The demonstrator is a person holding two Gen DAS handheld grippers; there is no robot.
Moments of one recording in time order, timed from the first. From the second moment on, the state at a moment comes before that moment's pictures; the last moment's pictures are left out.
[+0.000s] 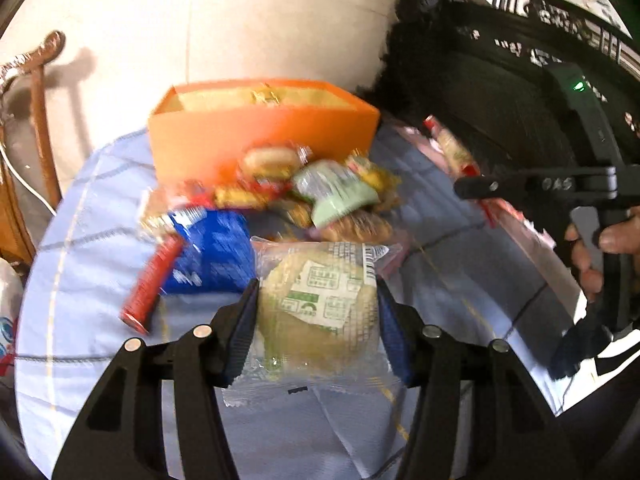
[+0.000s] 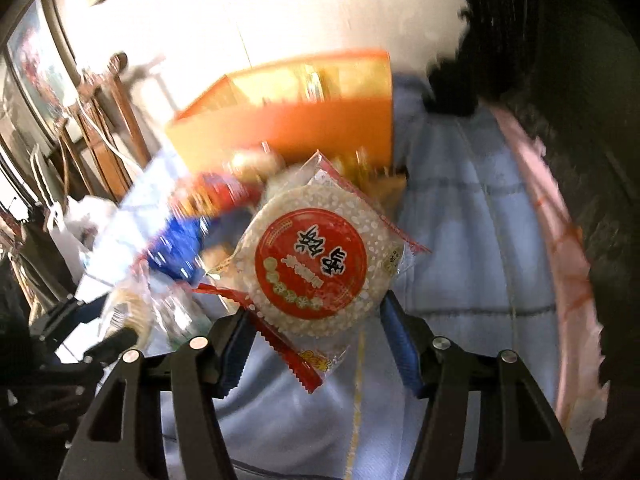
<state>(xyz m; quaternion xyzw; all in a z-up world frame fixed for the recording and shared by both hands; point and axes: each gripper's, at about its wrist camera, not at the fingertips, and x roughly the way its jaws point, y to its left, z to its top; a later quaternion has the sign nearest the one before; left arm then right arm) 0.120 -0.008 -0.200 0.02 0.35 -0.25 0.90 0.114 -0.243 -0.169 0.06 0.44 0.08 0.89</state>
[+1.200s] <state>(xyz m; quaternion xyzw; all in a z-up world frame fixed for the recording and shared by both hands) 0.427 -0.023 -0.062 0.01 0.32 -0.10 0.94 0.358 -0.230 -0.024 0.02 0.35 0.07 0.93</state>
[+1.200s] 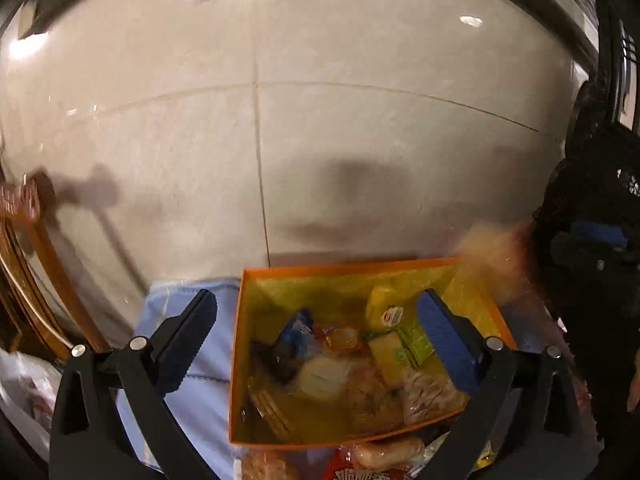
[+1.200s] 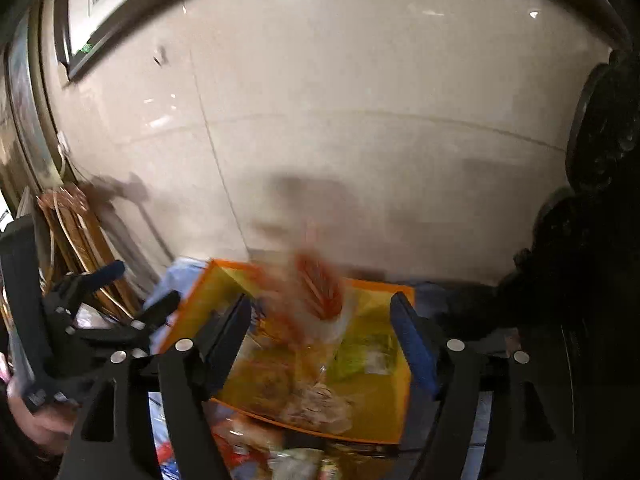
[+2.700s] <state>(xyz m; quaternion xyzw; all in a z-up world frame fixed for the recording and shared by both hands) 0.274 0.065 -0.297 0.09 0.45 -0.09 0.88 0.278 -0.145 -0.268 0.00 0.57 0.08 0.82</state>
